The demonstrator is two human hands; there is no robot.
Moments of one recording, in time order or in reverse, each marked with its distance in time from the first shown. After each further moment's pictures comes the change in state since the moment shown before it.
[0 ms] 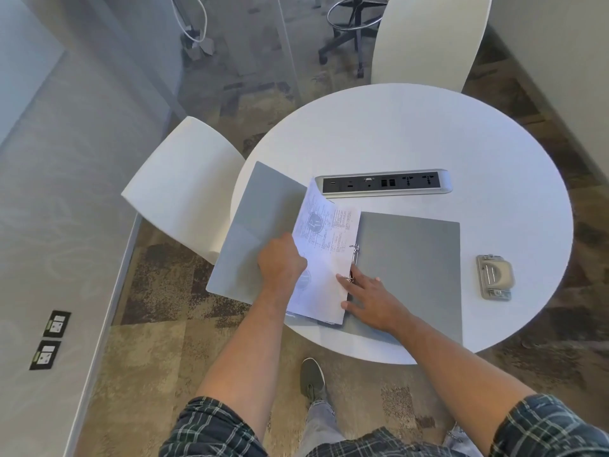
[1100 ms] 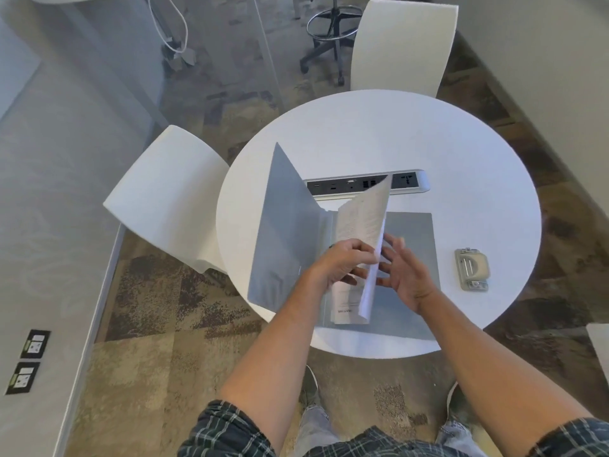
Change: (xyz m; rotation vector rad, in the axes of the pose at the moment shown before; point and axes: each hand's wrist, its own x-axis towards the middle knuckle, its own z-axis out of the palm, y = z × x) left_hand -0.037 0.091 0.016 -0.926 -0.748 0.199; right_hand -0.056 0.018 -0.077 1.535 0.326 0.026
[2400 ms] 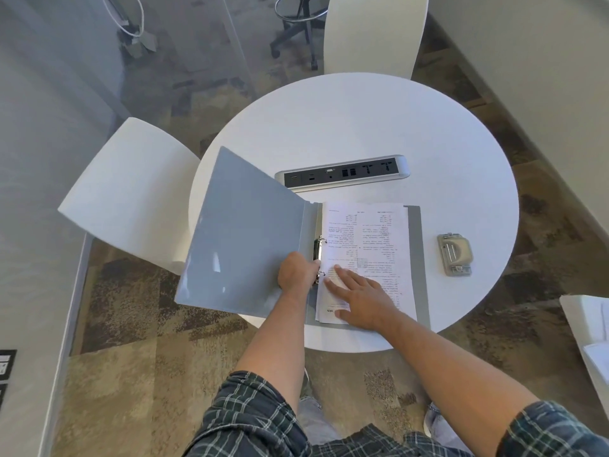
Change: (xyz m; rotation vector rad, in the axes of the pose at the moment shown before) left_hand 0.063 -0.085 -0.018 0.362 0.598 -0.316; right_hand 0.003 0.077 0.010 -1.753 -0.264 0.044
